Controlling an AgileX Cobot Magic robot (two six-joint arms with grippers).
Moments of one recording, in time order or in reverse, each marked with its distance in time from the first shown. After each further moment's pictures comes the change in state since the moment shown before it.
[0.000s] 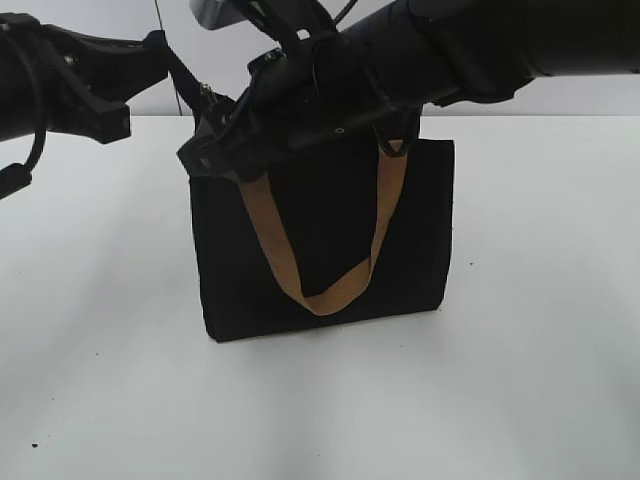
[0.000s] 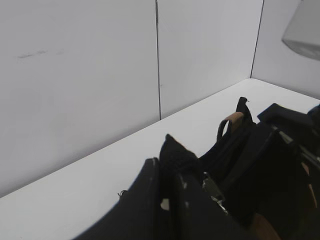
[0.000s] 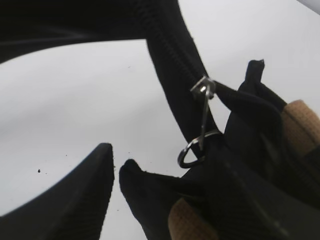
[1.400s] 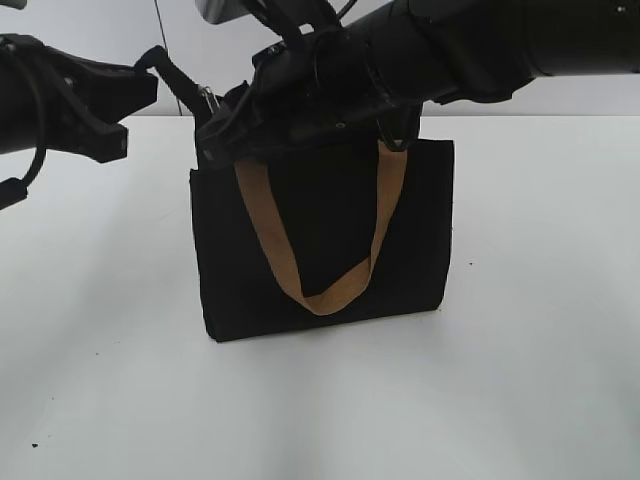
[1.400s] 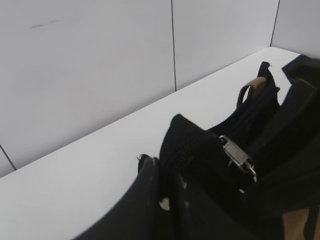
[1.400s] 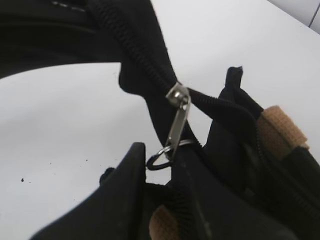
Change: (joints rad) left arm 0.000 0.000 0.000 0.047 0.113 -0.010; right arm -0.001 0.001 0.000 -0.005 -0.049 -0.001
